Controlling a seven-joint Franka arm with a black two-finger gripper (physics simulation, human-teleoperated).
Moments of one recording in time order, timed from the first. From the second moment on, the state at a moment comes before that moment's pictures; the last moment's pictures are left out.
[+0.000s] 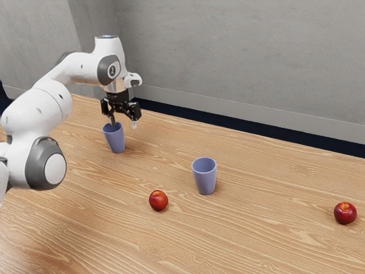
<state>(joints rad) 0.23 1.09 -0.08 -0.57 0.09 1.59 0.06</state>
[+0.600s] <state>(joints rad) 0.25 1.12 -0.09 -0.60 0.09 1.63 0.06</state>
